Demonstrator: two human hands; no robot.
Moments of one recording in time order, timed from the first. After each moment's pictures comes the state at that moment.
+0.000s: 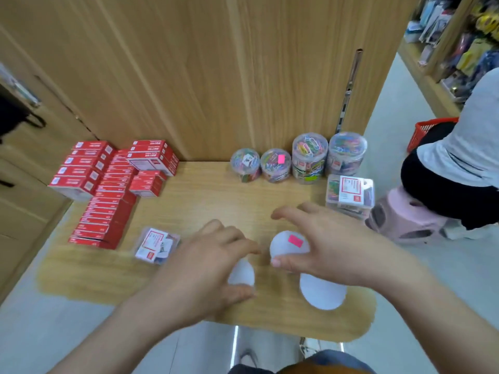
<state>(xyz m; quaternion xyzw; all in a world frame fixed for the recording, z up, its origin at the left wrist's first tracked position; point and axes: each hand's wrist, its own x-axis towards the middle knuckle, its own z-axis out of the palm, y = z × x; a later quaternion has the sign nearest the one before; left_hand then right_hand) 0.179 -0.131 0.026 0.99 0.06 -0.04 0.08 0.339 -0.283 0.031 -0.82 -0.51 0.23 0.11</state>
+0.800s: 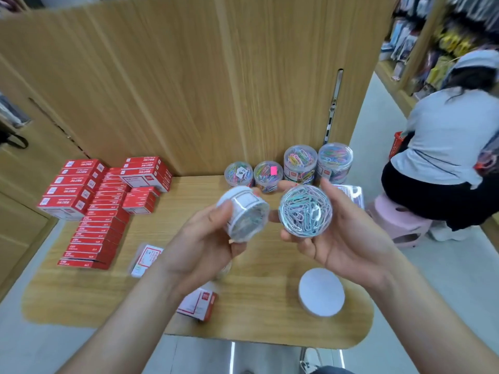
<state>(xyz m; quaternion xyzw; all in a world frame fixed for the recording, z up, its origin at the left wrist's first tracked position) 0.213 -0.112 0.024 0.49 0.15 0.03 0.86 0.346 -0.285 0.022 -0.31 -0.09 0.60 0.73</state>
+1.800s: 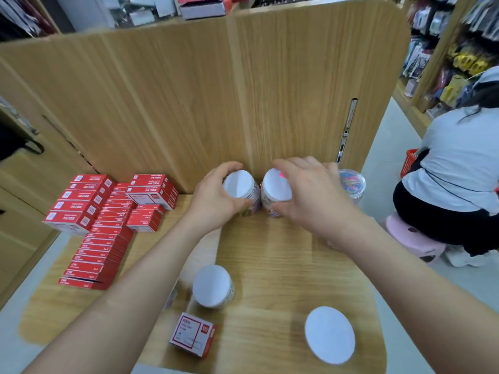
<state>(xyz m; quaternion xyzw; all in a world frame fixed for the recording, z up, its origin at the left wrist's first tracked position) 0.305 -0.038 0.005 0.87 0.27 0.18 0.37 0.404 -0.207 0.035 -0.86 -0.48 -0.06 0.17</state>
